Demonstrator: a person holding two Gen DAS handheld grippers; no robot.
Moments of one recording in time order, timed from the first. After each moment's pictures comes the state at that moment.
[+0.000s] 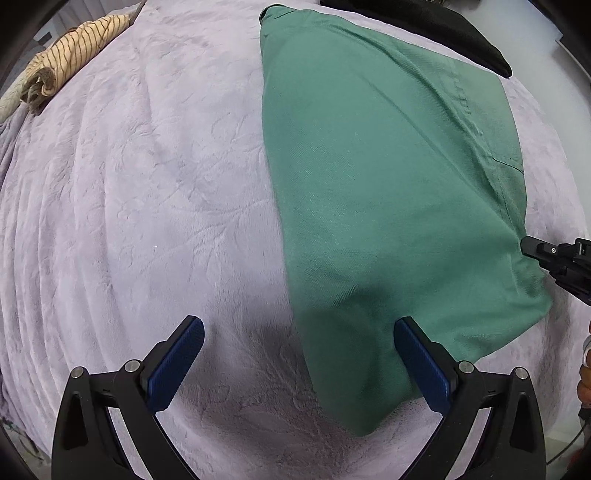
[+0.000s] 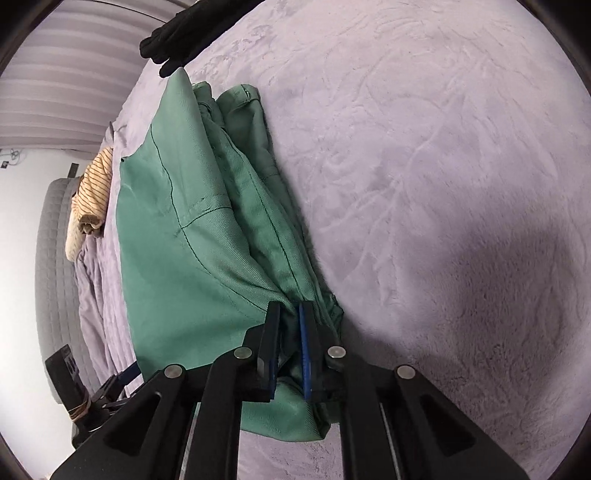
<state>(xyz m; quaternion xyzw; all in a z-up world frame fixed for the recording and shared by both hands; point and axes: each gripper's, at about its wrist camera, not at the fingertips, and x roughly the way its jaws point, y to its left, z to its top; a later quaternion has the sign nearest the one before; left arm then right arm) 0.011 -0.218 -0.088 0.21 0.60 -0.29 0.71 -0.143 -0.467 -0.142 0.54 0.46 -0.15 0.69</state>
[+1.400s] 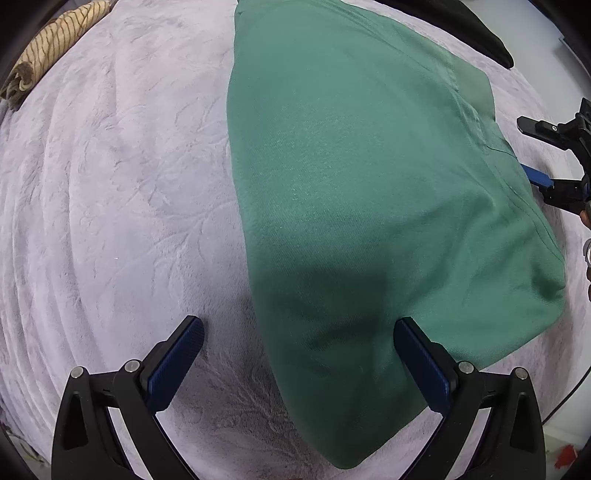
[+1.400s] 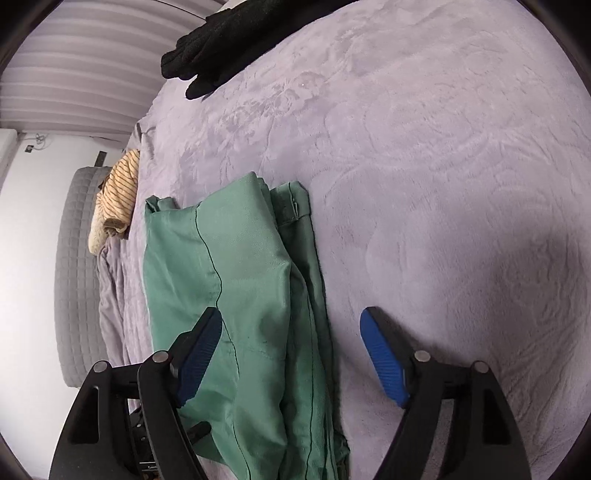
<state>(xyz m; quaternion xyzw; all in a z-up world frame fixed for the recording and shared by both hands) 0.033 -0.271 -0.118 0.20 0.64 -0.31 0.68 -0.079 -0.550 -0.136 0.52 0.44 -0.08 0.72</state>
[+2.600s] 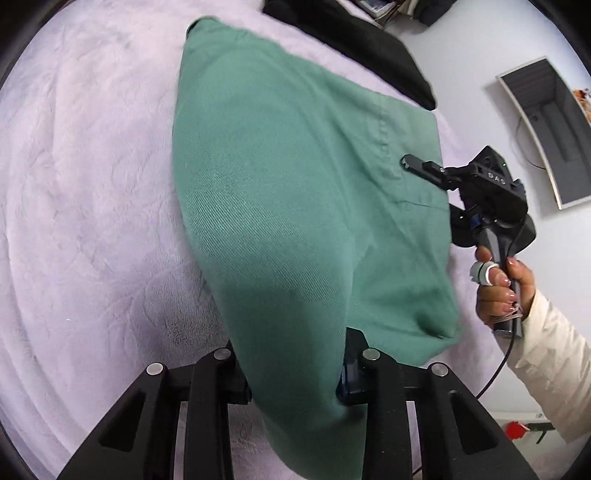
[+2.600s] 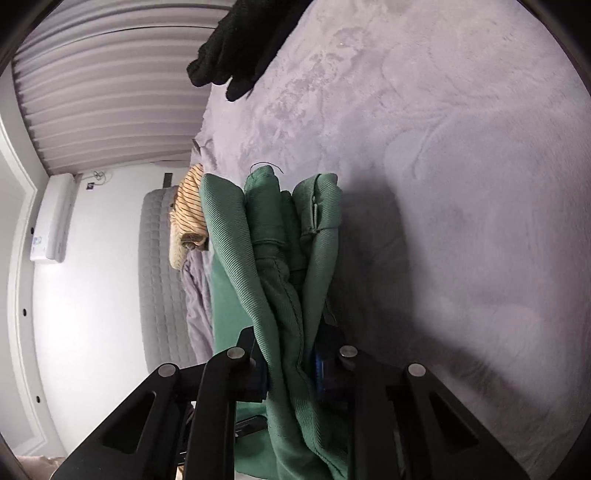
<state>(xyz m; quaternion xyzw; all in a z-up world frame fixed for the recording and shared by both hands) 0.071 -0.276 -0.096 0.06 0.64 -0.46 0.62 -0.046 -0.538 -0.162 0.65 0.33 0.04 0.69</state>
